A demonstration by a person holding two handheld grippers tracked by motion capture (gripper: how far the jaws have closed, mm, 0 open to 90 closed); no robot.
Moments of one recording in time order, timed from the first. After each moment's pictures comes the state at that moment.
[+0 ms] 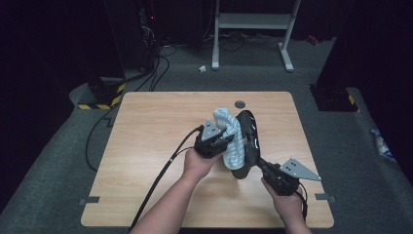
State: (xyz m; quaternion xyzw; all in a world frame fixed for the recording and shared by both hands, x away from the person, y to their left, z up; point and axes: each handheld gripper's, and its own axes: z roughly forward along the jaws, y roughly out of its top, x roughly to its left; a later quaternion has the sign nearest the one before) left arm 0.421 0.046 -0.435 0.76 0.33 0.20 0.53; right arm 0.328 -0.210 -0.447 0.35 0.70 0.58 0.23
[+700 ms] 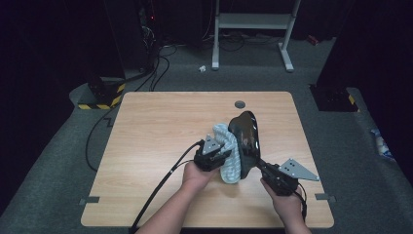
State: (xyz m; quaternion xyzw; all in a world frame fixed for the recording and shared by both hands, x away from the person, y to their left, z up) left arm 0.406 0.049 -0.483 0.78 0.34 0.18 0.49; right arm 0.328 -0.209 -0.450 0.36 0.70 0.57 0.23
